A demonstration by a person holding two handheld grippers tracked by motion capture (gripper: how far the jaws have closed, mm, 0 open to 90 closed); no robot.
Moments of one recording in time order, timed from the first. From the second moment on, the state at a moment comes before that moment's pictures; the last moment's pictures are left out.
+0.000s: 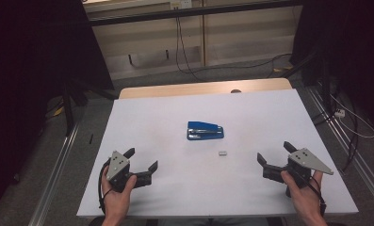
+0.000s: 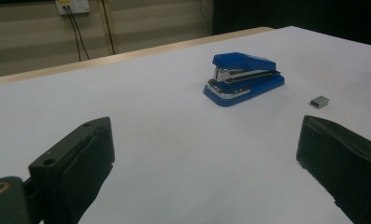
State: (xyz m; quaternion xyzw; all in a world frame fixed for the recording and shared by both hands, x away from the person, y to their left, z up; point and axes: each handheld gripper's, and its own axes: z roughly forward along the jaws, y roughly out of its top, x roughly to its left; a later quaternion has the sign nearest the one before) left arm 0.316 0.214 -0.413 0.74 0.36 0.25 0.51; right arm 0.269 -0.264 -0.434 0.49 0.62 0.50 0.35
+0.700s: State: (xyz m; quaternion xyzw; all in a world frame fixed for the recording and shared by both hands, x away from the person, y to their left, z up) left arm 0.316 0.211 -0.416 0.74 0.36 0.25 0.50; right arm 0.274 -0.256 -0.437 0.48 0.64 0.50 0.33
